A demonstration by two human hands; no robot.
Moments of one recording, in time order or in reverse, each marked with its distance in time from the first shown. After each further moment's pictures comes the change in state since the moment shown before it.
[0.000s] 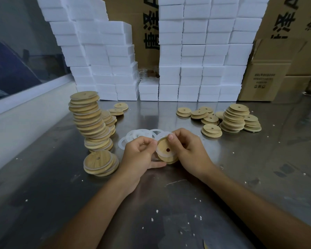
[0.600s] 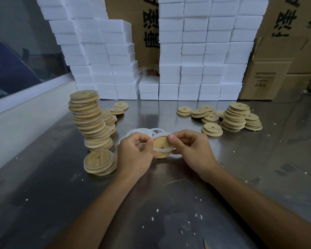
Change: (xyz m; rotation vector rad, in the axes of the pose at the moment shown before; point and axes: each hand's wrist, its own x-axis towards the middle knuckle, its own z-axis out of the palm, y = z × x) left_hand 0.009 -0.008 -0.006 0.326 0.209 0.346; right_hand 0.002 0.004 -0.001 0.250 0.061 0.098
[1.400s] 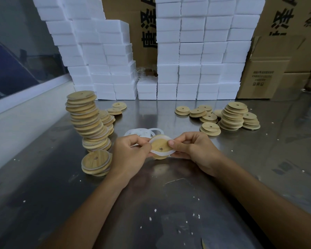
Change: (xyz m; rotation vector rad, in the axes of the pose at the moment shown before) left_hand 0.005 0.004 -0.008 -0.006 -0.060 -0.026; right_hand 0.007 -0.004 -0.022 0.200 -0.184 0.311
